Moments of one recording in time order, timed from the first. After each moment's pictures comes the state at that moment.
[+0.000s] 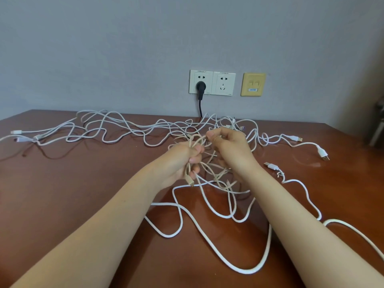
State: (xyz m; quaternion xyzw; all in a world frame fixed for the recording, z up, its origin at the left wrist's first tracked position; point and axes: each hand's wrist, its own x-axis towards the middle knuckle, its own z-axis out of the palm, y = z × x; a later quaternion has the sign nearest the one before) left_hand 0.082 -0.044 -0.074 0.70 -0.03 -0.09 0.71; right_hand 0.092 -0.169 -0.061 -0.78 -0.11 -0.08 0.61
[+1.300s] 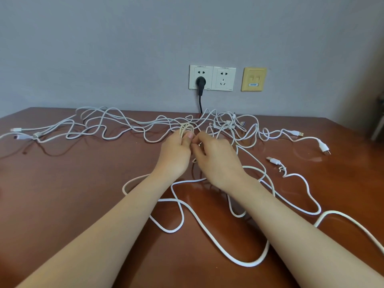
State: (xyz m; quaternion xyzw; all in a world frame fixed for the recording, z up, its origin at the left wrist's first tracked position) left_hand 0.083 -0.043 -0.085 0.81 -0.03 0.20 0.55; right_hand 0.074 -0.150 -0.079 -0.91 -0.23 -0.22 0.28
